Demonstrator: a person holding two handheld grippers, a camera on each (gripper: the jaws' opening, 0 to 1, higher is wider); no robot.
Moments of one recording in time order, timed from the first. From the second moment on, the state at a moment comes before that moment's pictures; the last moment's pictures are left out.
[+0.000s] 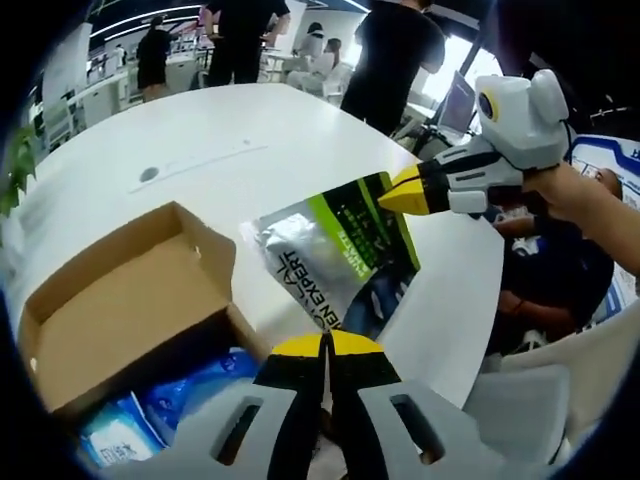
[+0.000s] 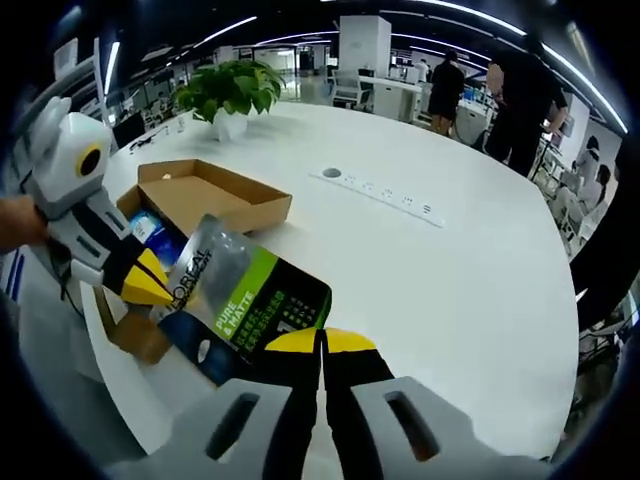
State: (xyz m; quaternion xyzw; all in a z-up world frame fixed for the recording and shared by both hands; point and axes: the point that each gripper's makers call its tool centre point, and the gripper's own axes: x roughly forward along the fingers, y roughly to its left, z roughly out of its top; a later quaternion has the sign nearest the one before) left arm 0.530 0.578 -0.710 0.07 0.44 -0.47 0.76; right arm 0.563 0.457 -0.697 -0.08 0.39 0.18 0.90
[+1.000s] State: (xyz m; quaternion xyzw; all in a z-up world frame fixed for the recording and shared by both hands) left arm 0.533 0.549 -0.767 0.32 0.43 -0.51 0.68; right arm 0.571 0.430 -0.752 -0.04 0.41 0.14 0.90
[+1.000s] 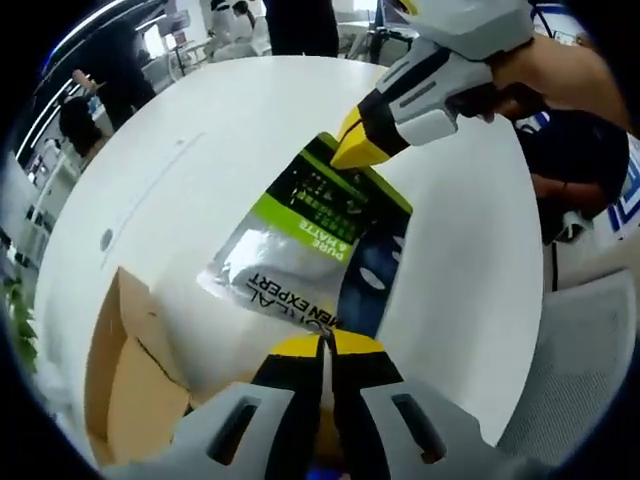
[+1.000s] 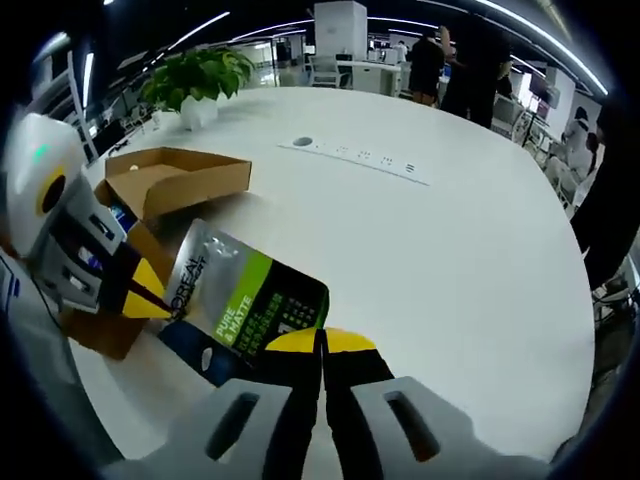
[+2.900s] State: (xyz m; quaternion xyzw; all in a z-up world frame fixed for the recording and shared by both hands) left arm 0.548 0.552 -0.757 0.39 0.37 -0.52 0.67; right arm 0.581 0.422 -0.783 -0.02 0.42 0.12 0.90
